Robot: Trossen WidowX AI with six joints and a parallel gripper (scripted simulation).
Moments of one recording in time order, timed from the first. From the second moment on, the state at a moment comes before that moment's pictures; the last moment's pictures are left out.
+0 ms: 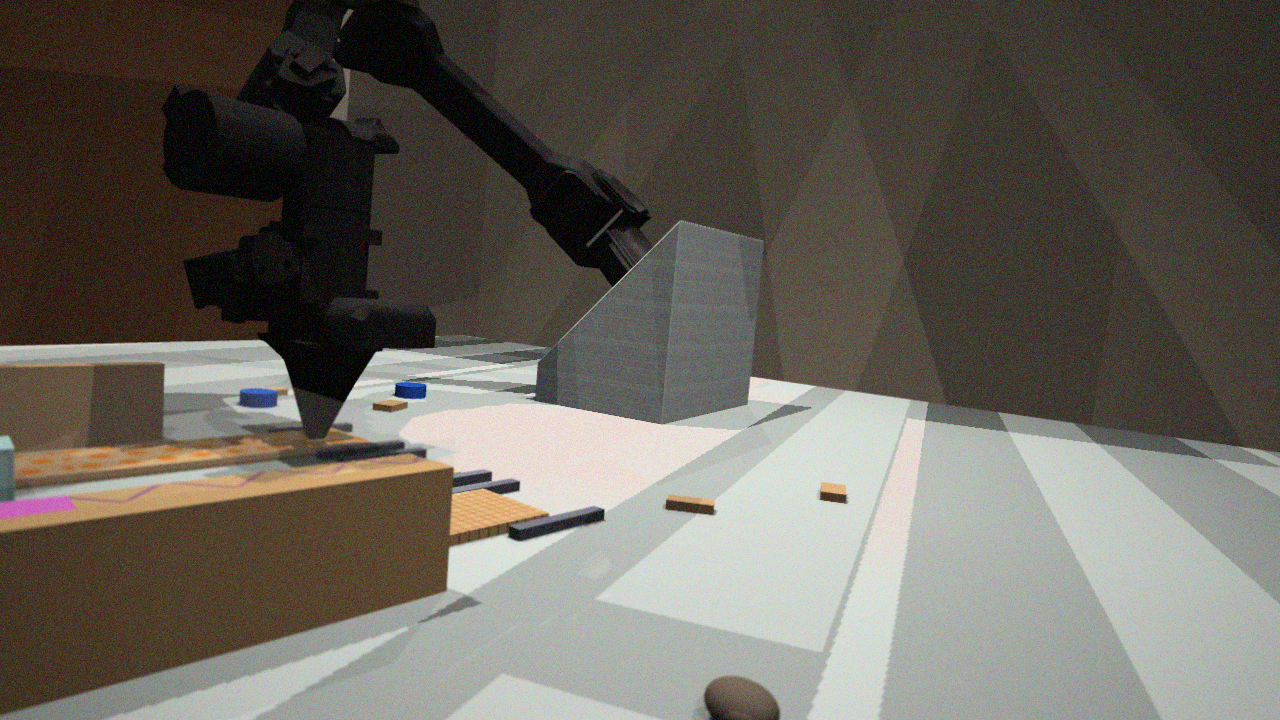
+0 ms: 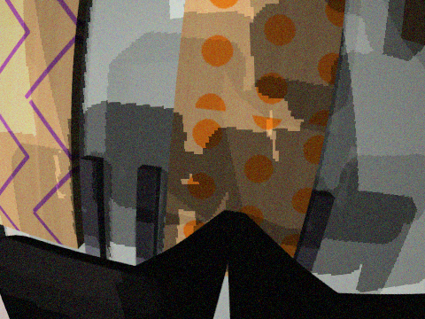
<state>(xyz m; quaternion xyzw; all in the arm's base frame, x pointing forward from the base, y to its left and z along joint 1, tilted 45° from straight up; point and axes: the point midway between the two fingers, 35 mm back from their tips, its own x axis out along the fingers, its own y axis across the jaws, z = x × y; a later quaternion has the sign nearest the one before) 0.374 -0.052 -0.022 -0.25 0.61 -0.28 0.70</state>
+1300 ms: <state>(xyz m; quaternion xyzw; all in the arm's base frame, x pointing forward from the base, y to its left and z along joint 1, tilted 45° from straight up) 0.344 -0.051 -0.028 -0.26 0.60 -0.28 0.71</state>
